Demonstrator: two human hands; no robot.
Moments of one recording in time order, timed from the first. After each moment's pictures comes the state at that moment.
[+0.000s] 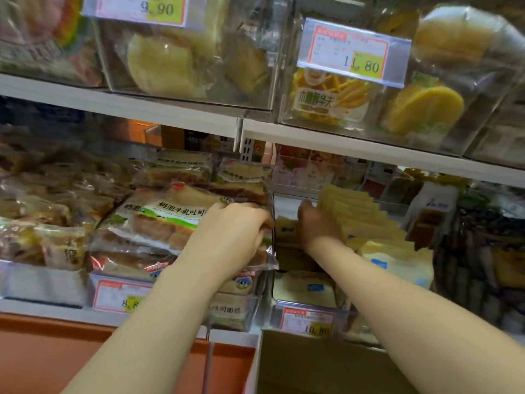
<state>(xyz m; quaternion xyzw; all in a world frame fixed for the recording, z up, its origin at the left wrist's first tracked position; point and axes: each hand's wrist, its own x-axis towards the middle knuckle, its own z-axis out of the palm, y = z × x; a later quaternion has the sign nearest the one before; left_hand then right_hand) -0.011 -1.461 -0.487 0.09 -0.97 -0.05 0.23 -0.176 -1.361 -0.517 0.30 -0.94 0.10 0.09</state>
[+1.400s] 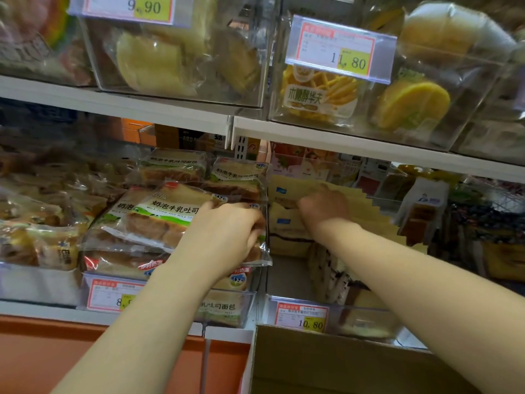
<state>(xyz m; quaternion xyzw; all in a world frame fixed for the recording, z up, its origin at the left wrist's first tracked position) -0.007 -1.460 -0.492 0.10 -0.97 -0.04 0.22 -0.161 -1.346 -0.480 0.36 -0.89 -0.19 0.18</state>
